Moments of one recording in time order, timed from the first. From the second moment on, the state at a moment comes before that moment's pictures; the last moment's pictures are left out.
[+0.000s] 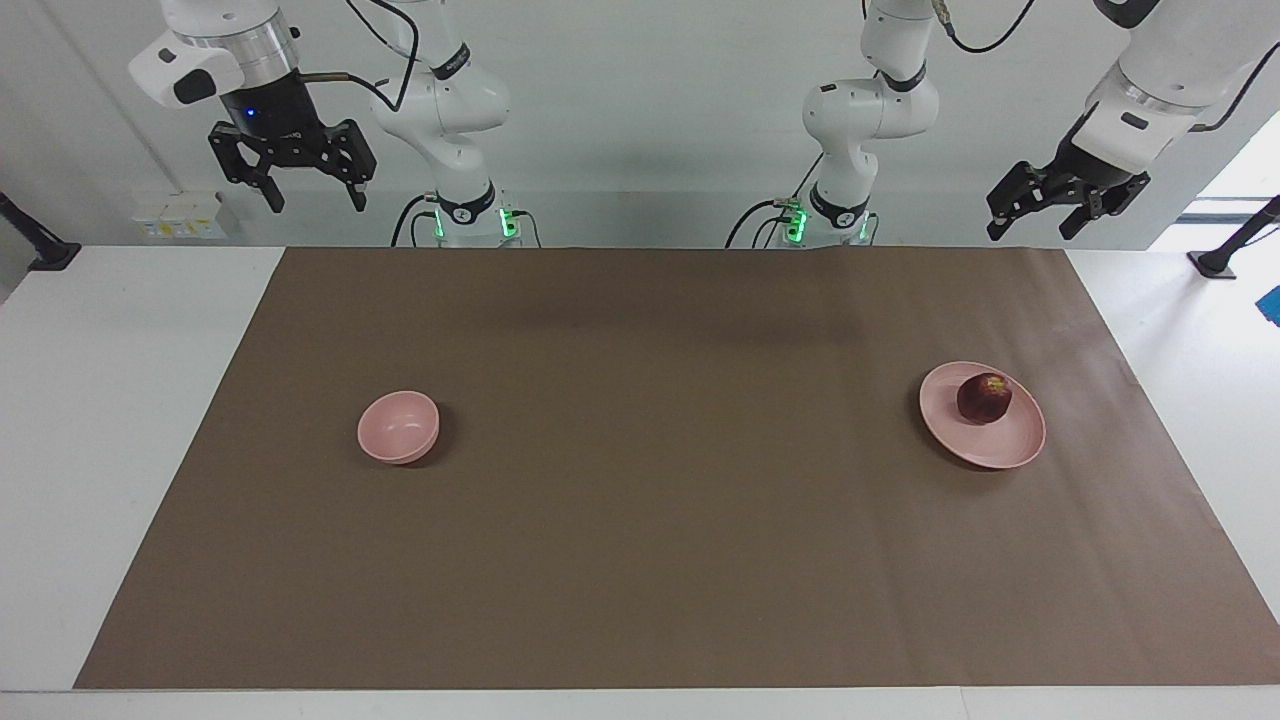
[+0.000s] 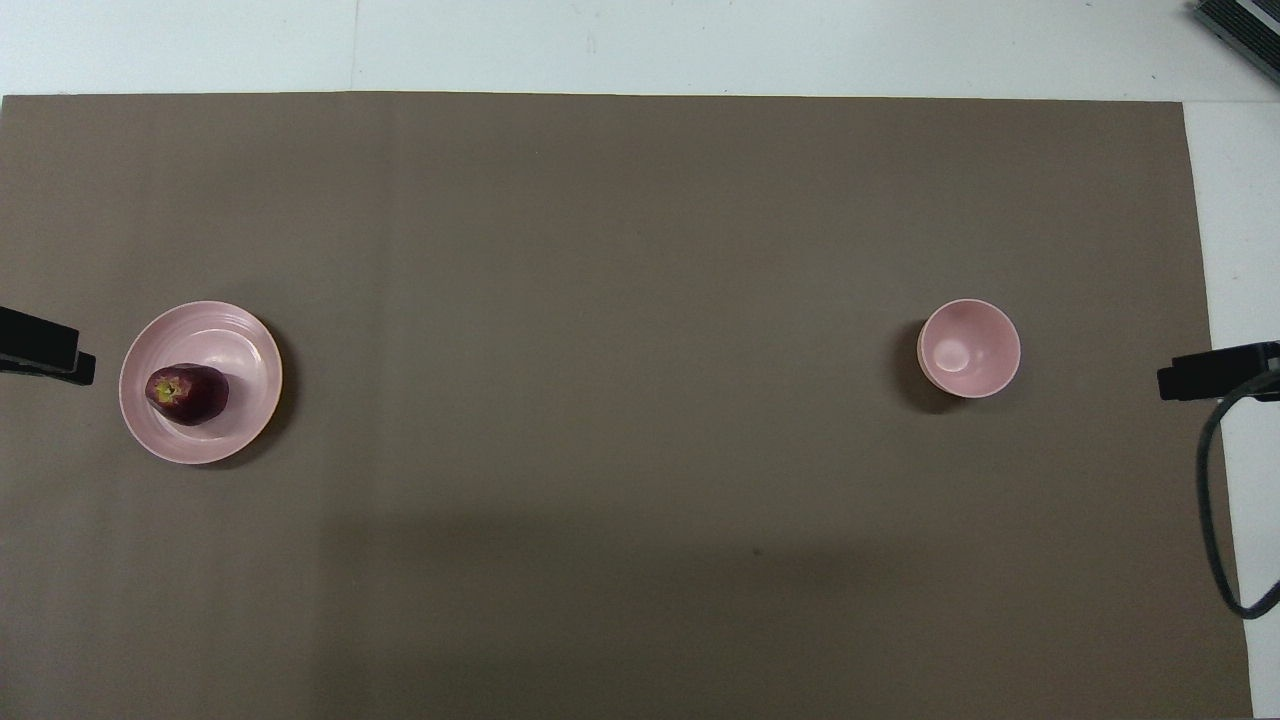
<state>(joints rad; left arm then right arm) 0.02 -0.02 -0.03 -1.47 -0.03 1.36 0.00 0.13 -0.11 -0.12 -1.54 -0.03 1.45 -0.03</state>
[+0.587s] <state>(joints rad) 0.02 -0.02 -0.03 -1.47 -0.03 1.36 0.00 0.13 -0.11 -0.12 -1.54 -0.03 1.45 -0.03</state>
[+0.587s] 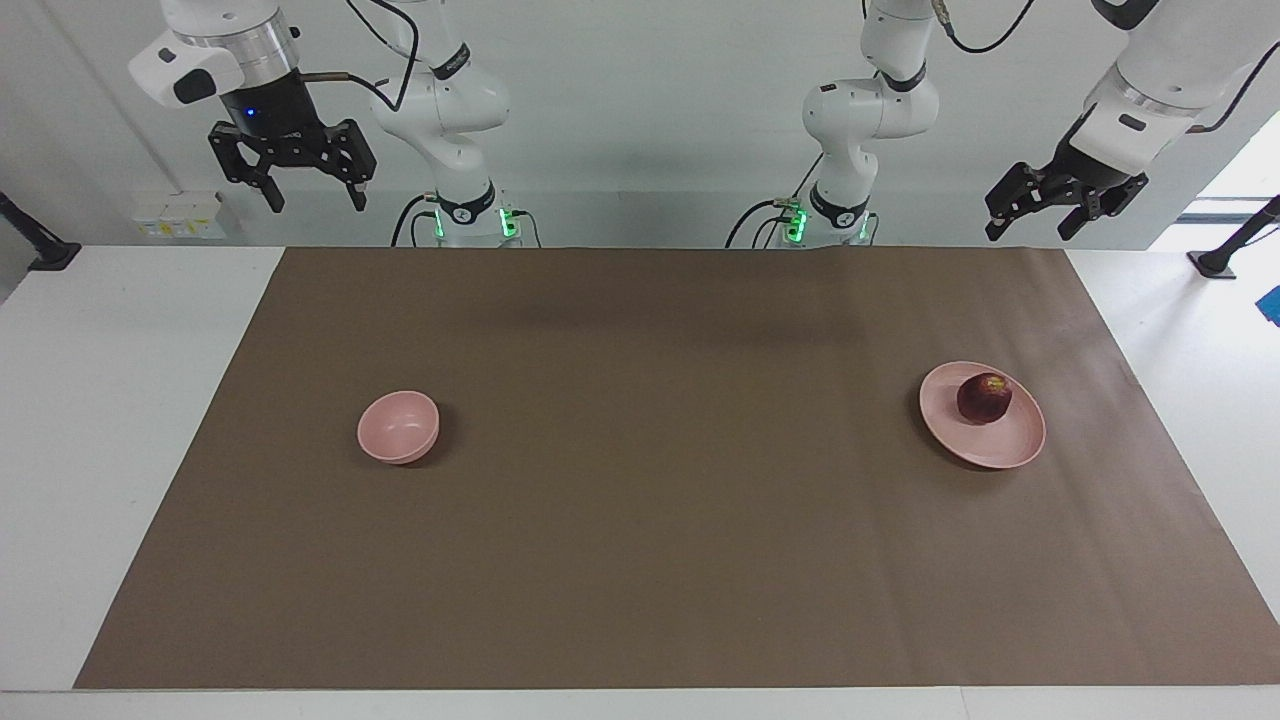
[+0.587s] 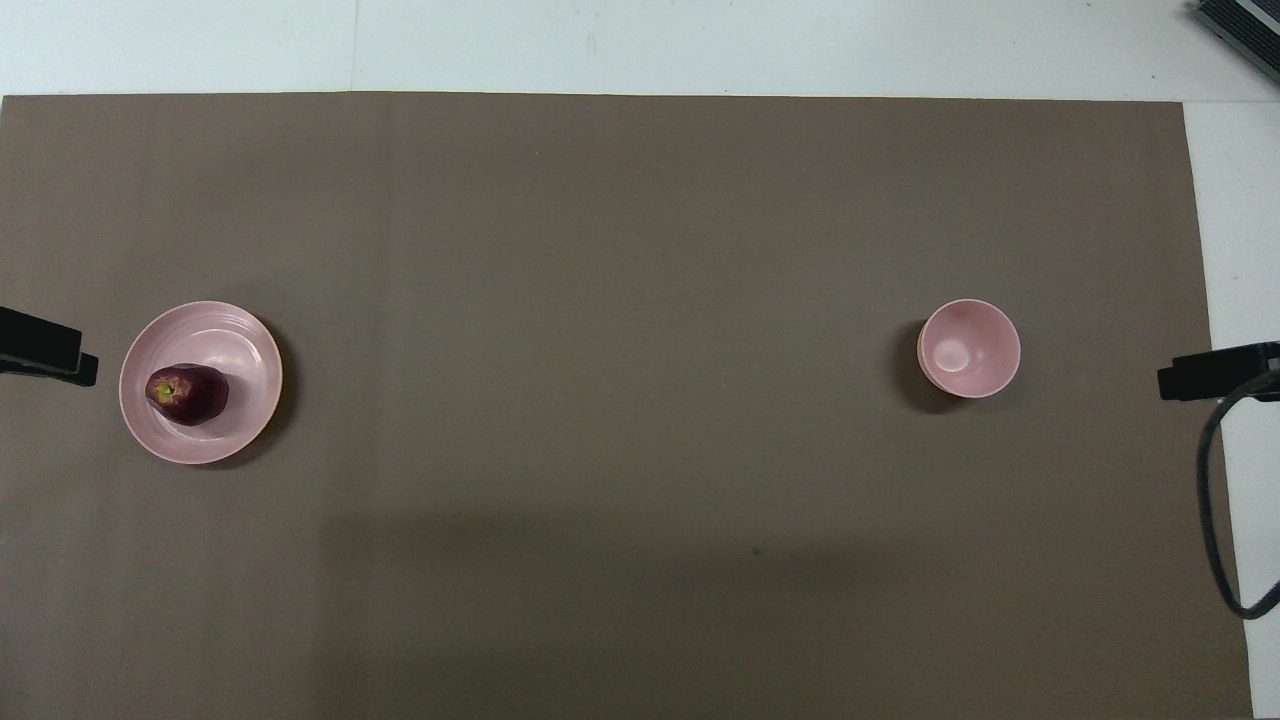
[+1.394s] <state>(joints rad) 0.03 -0.02 -0.02 -1.55 -0.03 1.43 0.12 0.12 -0.11 -0.13 -1.55 -0.03 1.45 -0.03</state>
